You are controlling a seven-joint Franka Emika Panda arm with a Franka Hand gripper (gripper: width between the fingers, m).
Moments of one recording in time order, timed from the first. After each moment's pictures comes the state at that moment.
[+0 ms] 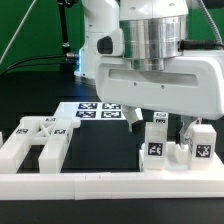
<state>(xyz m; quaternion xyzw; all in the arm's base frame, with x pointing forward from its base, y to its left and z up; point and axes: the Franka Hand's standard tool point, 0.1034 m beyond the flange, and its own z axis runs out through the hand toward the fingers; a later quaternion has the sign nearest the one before) 0.639 0.057 0.072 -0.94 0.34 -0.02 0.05</state>
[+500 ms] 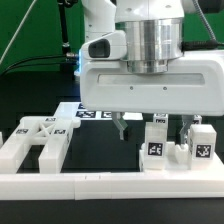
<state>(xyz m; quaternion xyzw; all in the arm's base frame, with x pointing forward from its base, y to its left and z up) 0.645 0.048 0.070 -0.98 0.19 -0.04 0.04</state>
